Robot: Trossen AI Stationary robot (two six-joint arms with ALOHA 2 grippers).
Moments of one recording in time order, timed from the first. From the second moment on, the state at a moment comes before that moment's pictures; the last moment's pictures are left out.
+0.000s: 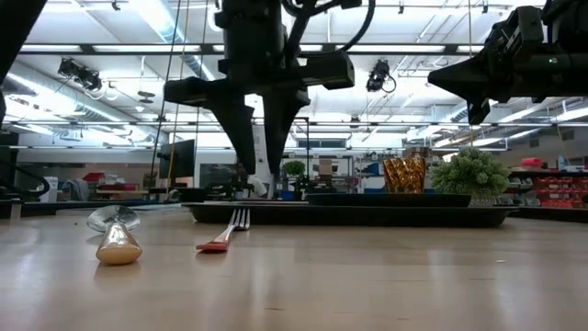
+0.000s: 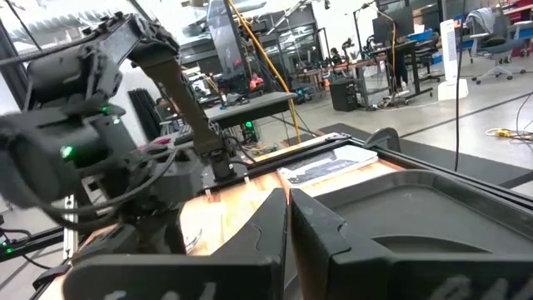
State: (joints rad) left arm -0.24 2.12 1.73 -1.07 -0.19 -1.50; right arm -0.04 0.52 0.01 0.63 0.18 0.23
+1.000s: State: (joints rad) left arm -0.30 2.19 1.73 -1.15 -0.20 -1.64; right arm -0.04 0.52 0.01 0.64 0.18 0.23
